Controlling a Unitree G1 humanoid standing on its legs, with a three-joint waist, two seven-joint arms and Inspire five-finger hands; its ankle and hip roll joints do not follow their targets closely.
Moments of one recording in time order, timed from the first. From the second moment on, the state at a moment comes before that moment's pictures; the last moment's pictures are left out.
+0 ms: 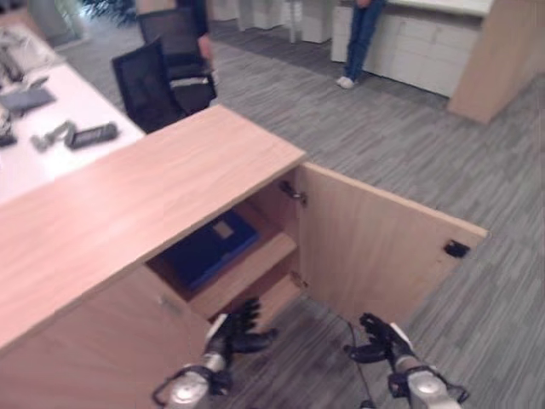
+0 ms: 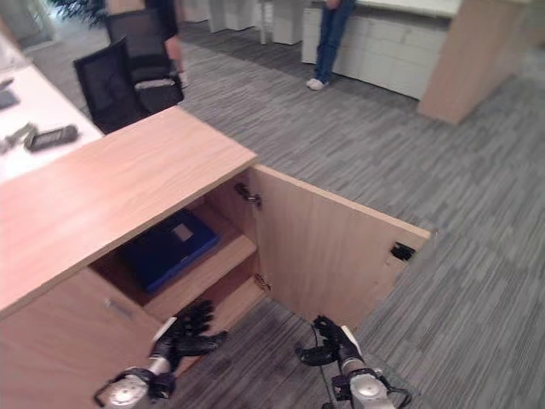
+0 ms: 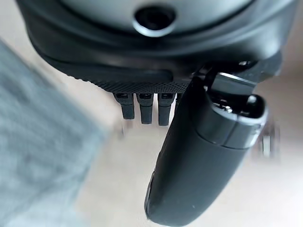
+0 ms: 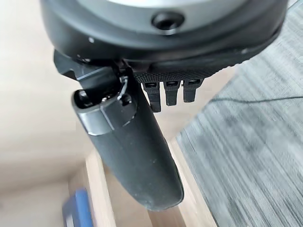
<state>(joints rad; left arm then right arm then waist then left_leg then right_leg) 0.11 0.26 -0.34 0.51 -0.43 -0.20 -0.14 0.06 -0.37 0.21 0.68 0.17 -0.10 0.01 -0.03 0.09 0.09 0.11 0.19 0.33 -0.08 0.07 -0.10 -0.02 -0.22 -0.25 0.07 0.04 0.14</state>
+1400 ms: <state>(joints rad) 0.15 0.31 -0.27 0.59 -0.43 -0.20 -0.14 -0.14 -0.46 0.14 0.69 0.32 -0.10 -0.08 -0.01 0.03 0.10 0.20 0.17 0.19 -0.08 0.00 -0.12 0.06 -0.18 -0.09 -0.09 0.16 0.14</state>
